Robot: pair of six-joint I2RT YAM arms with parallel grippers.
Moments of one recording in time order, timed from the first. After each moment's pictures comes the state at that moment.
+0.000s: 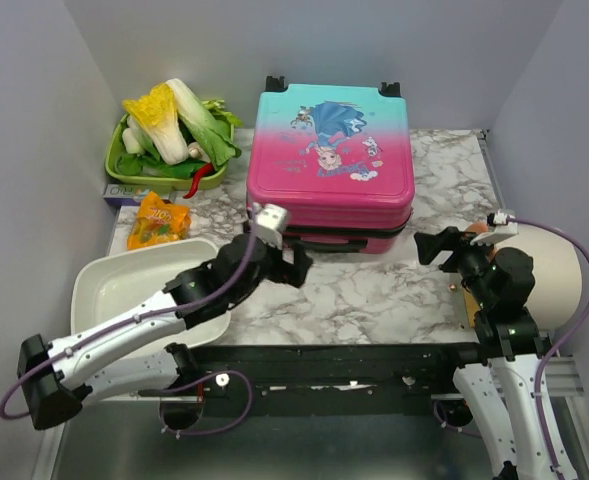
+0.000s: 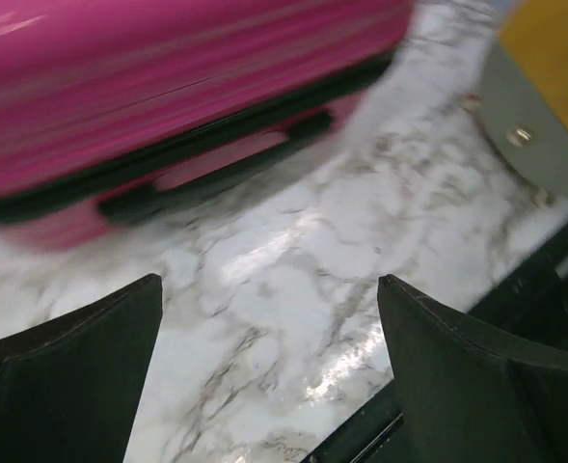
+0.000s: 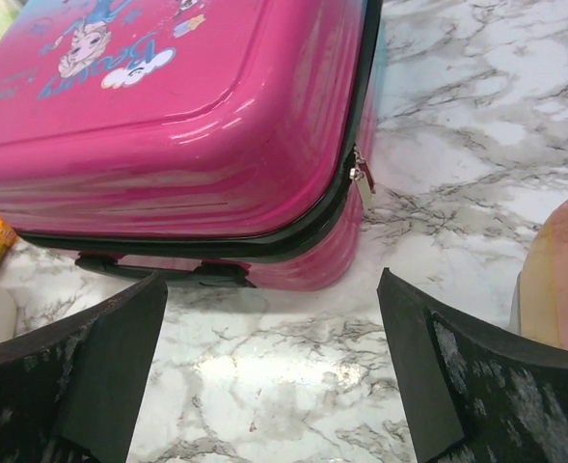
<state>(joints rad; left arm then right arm) -0.89 0.91 0.78 -0.30 -0.31 -0.51 0.07 0.44 0.60 -0.33 -0.14 0.32</state>
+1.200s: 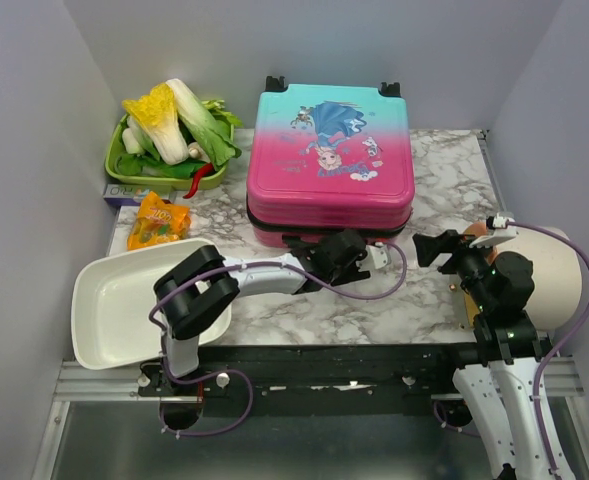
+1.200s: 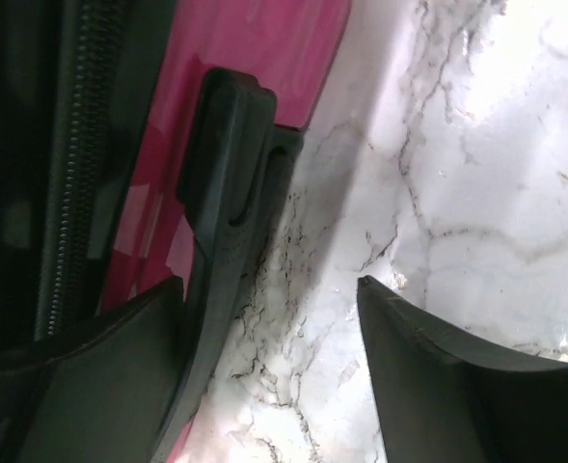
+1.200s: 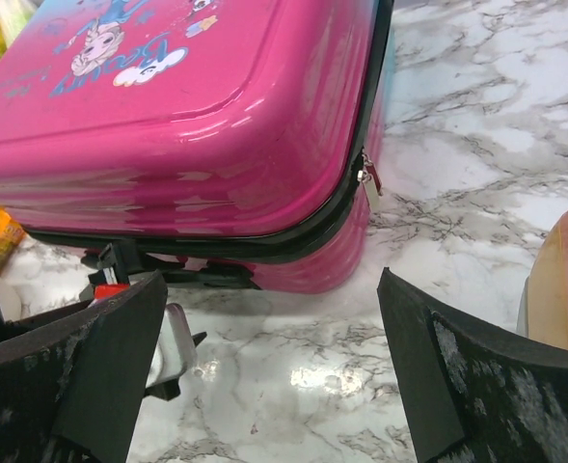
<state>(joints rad) -1.03 1.85 1.13 0.00 -0.25 0.50 0.07 0.40 0.57 -0.31 -0.16 0.32</state>
